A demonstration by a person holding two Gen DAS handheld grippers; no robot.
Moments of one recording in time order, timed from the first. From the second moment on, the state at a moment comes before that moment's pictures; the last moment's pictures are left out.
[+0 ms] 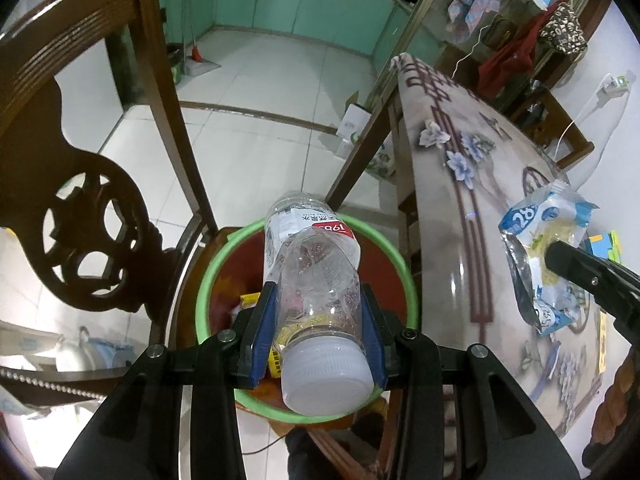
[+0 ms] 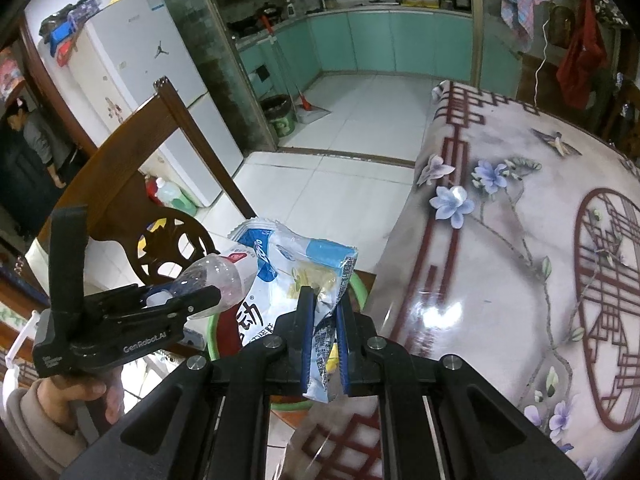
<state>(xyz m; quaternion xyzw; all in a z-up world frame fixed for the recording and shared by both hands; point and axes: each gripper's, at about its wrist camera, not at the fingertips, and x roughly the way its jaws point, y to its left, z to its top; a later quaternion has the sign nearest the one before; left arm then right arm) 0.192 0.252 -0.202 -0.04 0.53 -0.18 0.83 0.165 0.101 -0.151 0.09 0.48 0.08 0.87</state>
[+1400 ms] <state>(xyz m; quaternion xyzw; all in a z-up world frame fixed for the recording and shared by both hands) 0.167 0.225 -0.164 -0.08 0.48 -0.16 0.86 0.124 0.064 -0.123 0.06 0.43 0.05 0.90</state>
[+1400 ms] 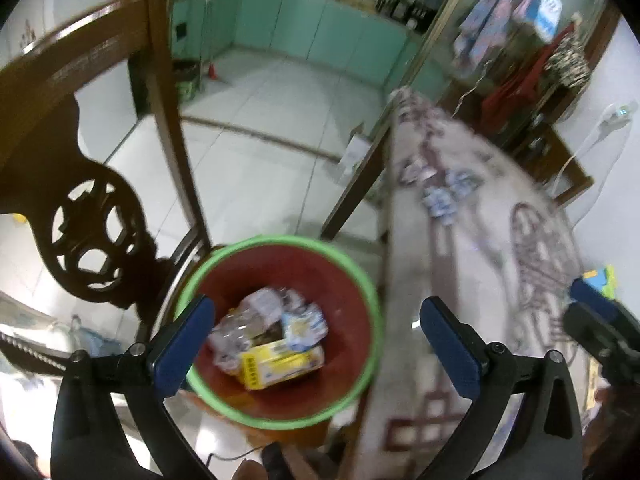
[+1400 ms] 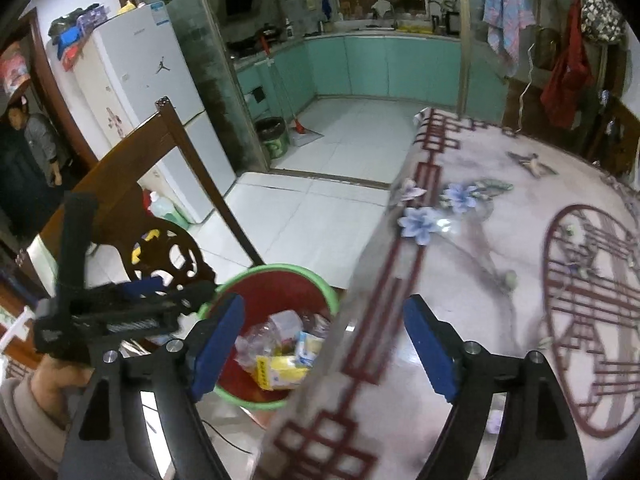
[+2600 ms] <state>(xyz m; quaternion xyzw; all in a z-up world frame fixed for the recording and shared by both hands) -0.001 0.008 -0.020 -0.04 0.27 -0.14 0.95 -0.117 -0.177 0.000 0.11 0.12 -0.06 0.99</state>
